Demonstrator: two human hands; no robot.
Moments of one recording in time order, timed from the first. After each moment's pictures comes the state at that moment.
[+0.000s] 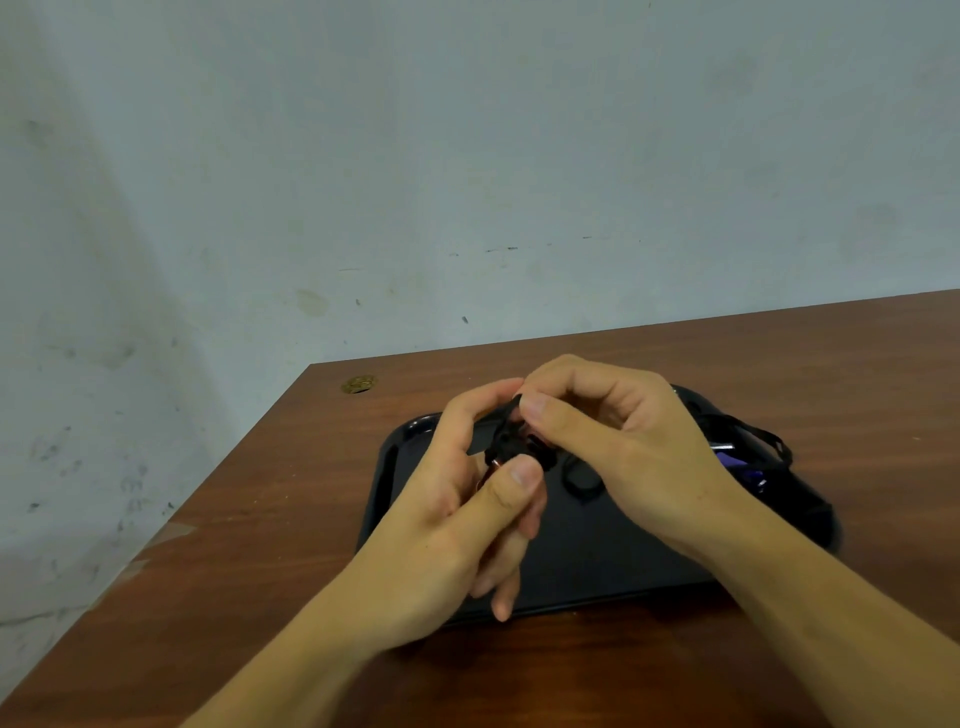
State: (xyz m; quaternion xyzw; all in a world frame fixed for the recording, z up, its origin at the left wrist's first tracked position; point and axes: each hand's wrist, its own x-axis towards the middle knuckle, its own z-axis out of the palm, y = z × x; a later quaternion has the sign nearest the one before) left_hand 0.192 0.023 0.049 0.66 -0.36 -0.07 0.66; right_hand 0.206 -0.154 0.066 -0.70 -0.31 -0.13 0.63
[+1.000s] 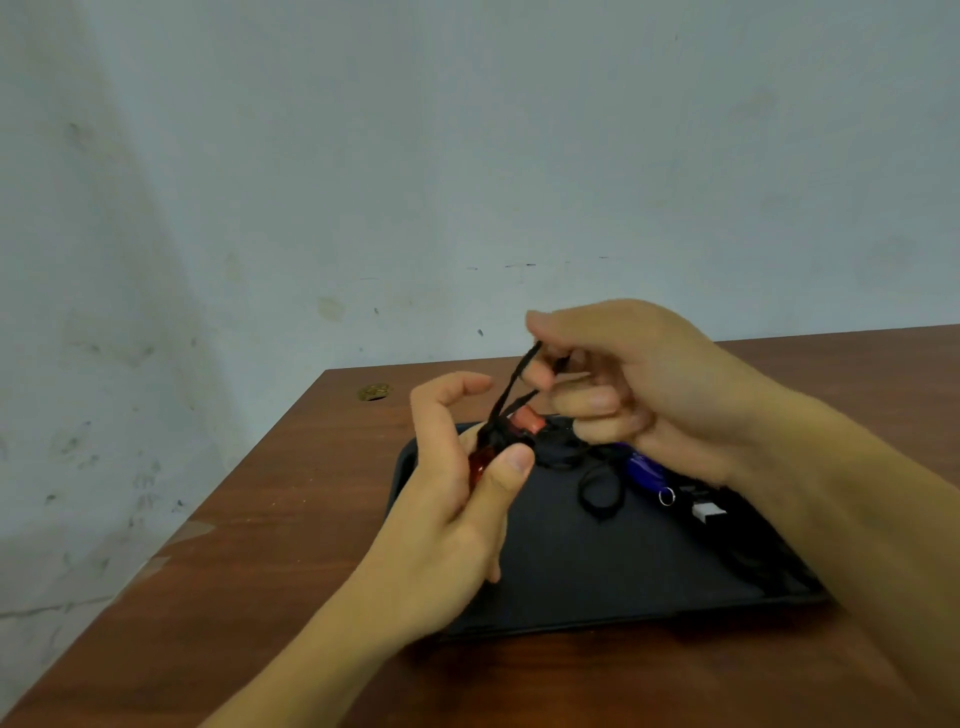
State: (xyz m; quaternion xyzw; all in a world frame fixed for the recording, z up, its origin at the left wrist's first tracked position) left_hand 0.191 0.031 0.052 0.75 -0.30 0.12 0.58; right_hand 0.206 -0.145 0.138 -0.66 -0.20 0.10 0.71
